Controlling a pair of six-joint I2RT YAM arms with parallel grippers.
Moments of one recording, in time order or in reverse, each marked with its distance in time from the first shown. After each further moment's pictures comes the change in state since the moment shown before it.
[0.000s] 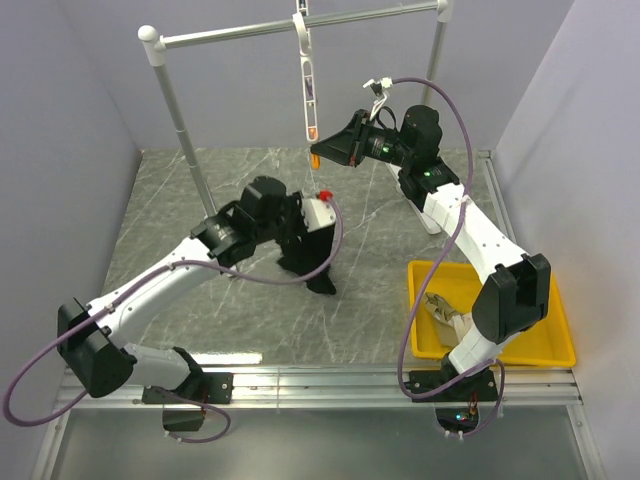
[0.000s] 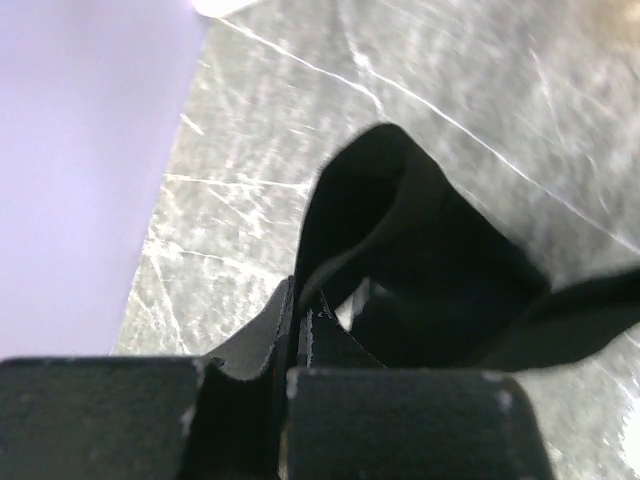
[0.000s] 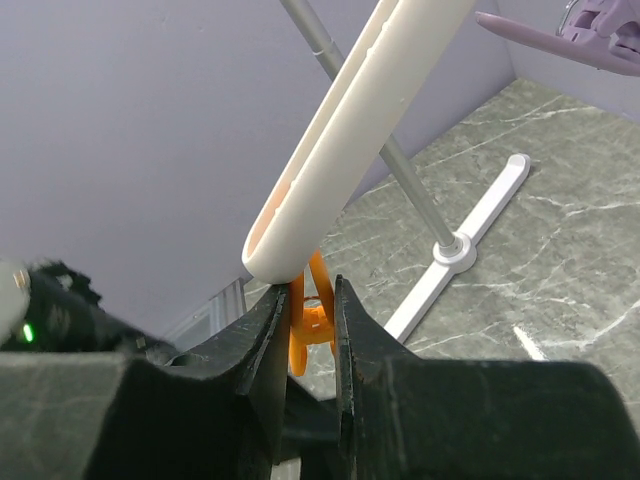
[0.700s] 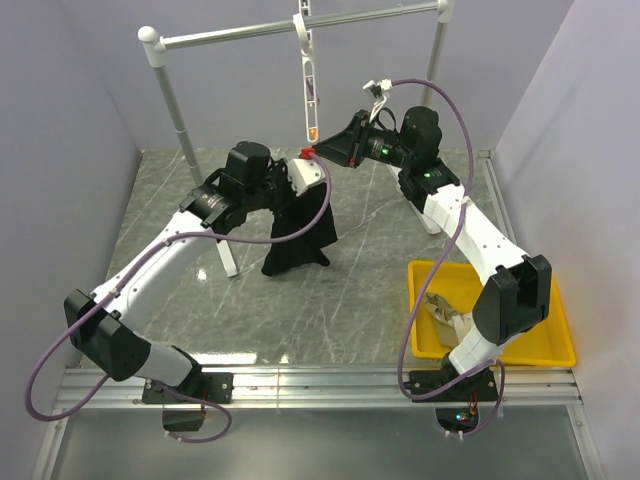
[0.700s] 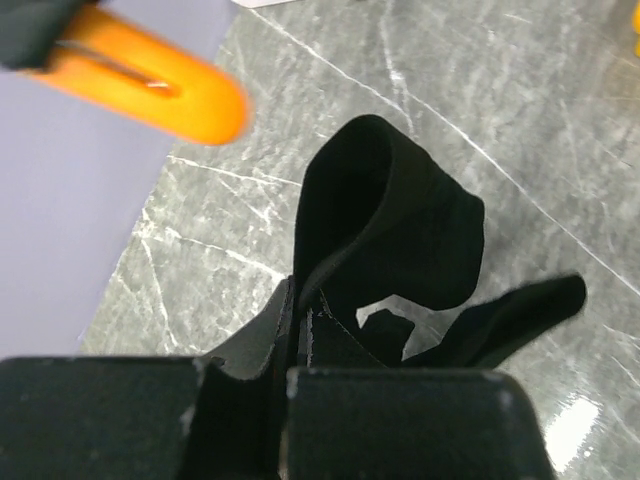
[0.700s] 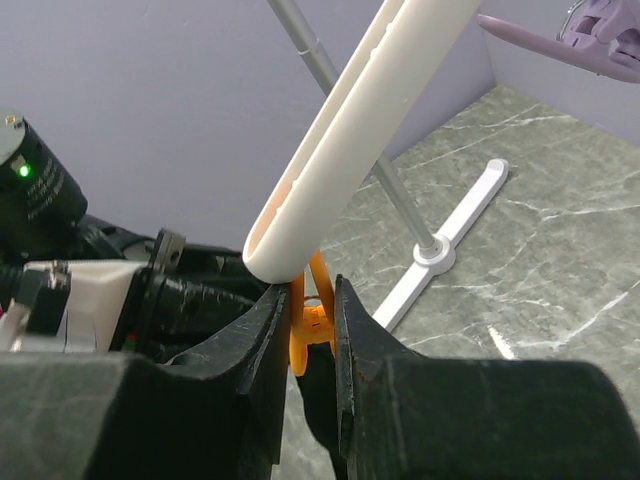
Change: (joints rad) left arm 0.172 0.116 0.254 -0.130 0.152 -0.113; right arm 0.003 -0.008 -0.012 -0.006 0.020 -0.058
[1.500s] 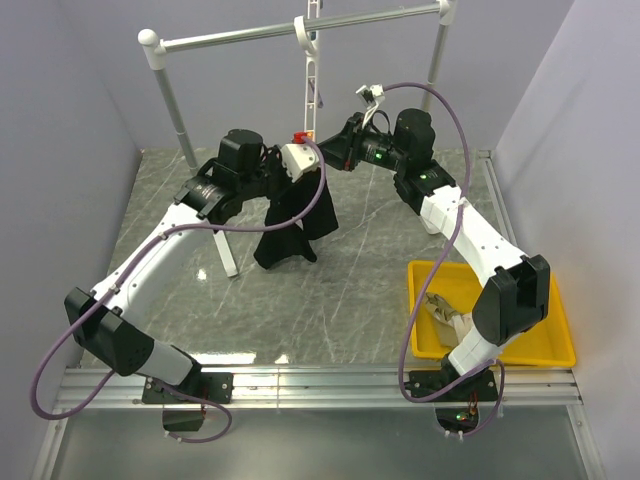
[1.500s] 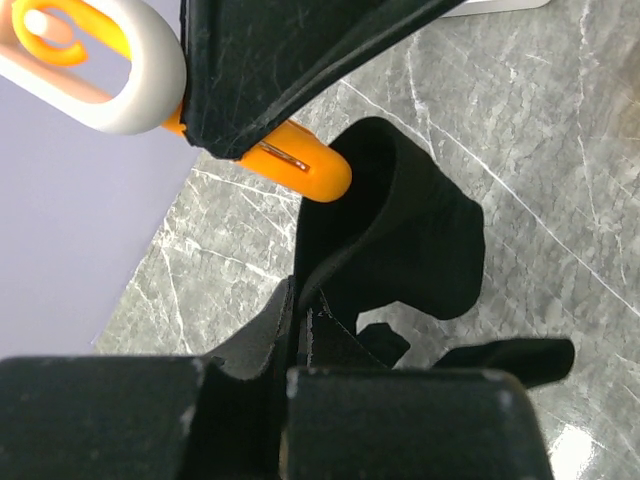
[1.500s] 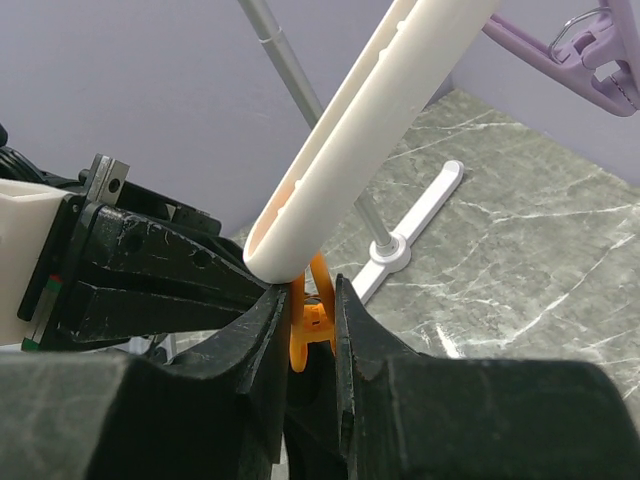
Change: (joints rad) left arm 0.051 0.030 0.080 0.003 0.033 -0.027; right arm 0.031 -0.001 0.000 -0.060 0.069 -0.161
